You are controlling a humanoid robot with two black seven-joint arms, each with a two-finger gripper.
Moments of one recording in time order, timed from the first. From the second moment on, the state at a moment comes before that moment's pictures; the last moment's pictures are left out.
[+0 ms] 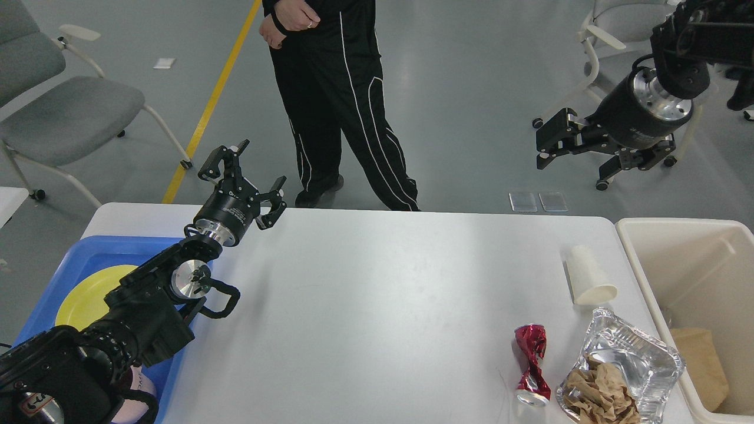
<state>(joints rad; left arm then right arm) -0.82 0.05 -0.67 -0.27 -0.03 -0.53 -0.37 2.04 -0.27 -1.40 1.03 -0.07 0.78 0.14</state>
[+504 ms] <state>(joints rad) -0.82 0.05 -0.67 -0.27 -0.03 -0.53 -0.37 1.33 -0.27 -1.40 0.77 -0.14 0.09 0.10</state>
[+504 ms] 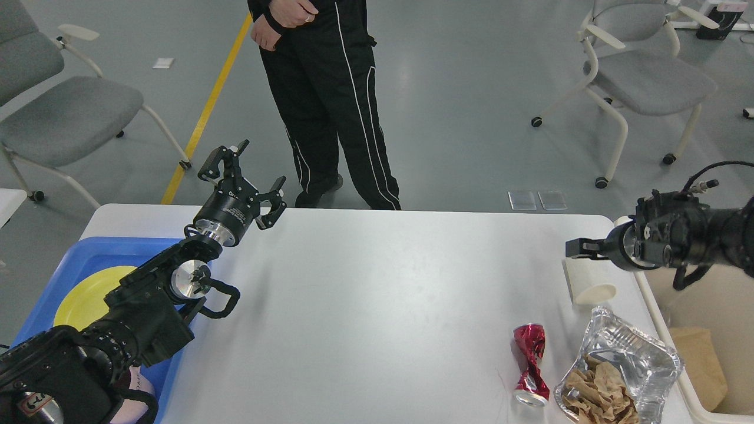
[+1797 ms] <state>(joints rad) -0.82 0.05 -0.67 -0.27 -0.03 -0.53 -0.37 1.08 -0.19 -1.38 0.51 -0.20 -0.03 0.12</state>
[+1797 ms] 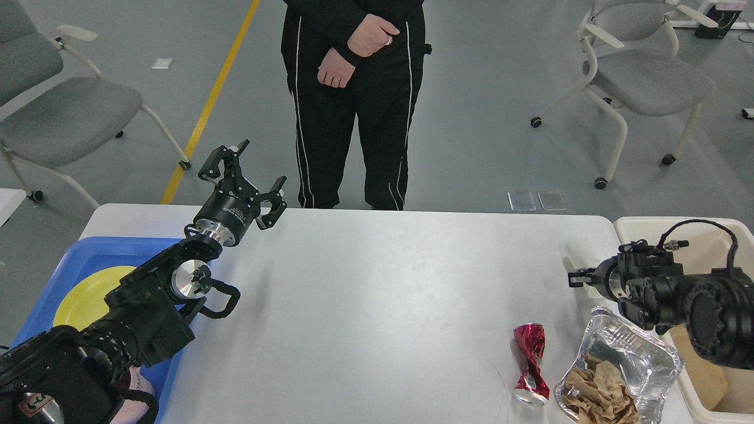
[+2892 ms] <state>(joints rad) -0.82 0.05 -0.67 -0.27 -0.04 -0.53 -0.37 1.73 -0.58 -1.32 0.99 -0.19 0.07 0.16</state>
